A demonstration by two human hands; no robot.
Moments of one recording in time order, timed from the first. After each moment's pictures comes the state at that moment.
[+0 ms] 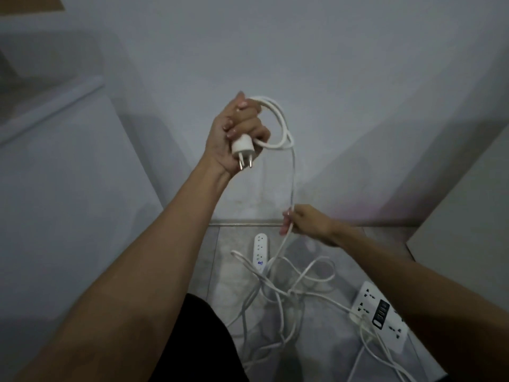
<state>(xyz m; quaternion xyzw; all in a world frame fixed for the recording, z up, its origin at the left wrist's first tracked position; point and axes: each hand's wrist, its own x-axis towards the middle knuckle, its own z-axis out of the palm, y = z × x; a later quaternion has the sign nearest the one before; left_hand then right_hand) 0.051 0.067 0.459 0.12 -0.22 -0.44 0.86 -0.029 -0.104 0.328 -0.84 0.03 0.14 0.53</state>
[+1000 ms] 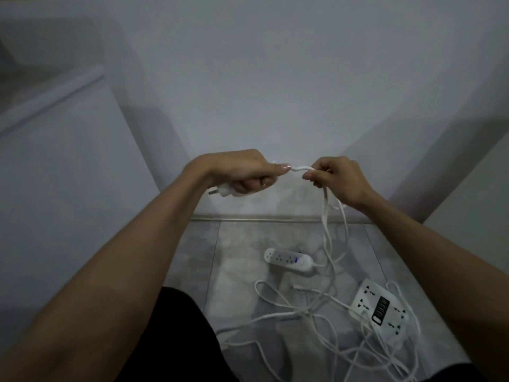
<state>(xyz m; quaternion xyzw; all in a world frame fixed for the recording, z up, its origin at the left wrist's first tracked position) 0.026 0.080 0.447 0.82 -0.24 -0.34 0.40 -0.012 -0.148 0.389 -0.91 -0.02 -0.11 0.40</state>
